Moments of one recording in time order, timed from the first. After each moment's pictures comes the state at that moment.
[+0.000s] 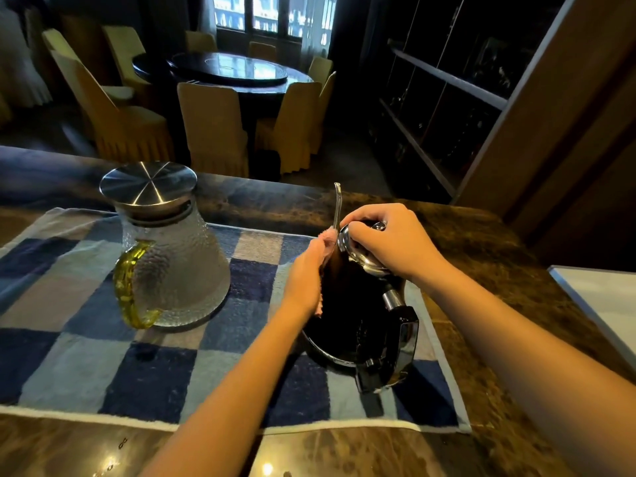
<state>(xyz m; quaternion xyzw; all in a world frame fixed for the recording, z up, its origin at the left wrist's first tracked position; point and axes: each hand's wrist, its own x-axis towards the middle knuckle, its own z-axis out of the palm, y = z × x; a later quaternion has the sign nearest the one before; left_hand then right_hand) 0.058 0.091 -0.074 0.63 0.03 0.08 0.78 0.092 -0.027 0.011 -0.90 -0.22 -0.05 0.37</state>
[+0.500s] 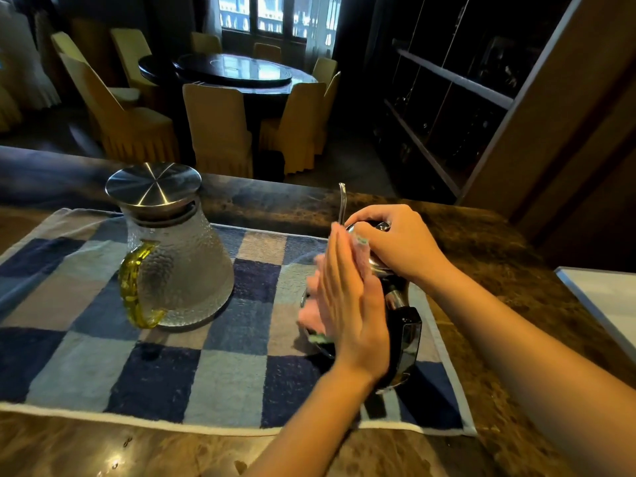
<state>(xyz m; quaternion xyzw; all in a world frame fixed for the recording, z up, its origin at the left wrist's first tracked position) 0.002 0.022 -0.063 0.70 -0.01 0.32 0.64 0.095 -0.027 0.008 -0.90 -0.21 -0.05 0.37</state>
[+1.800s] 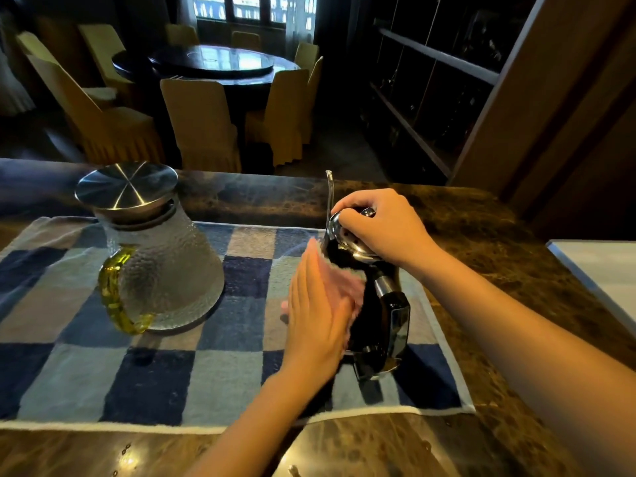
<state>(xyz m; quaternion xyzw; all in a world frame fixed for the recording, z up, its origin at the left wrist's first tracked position) -0.002 0.066 -0.105 0.86 -0.01 0.23 0.46 0.093 -0.025 0.009 -0.91 -0.18 -0.06 0.37</state>
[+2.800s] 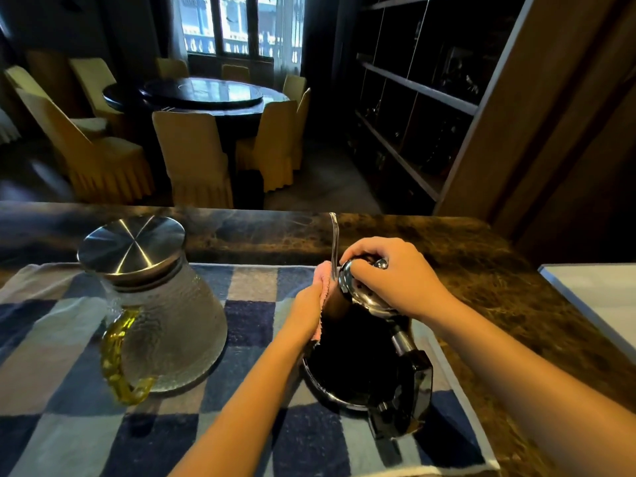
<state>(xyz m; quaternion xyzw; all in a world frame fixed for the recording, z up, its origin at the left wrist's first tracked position) 0.111 0.105 -0.094 0.66 0.13 -0.11 0.73 0.087 -0.025 0.015 -0.92 -0.17 -0.03 0.35</state>
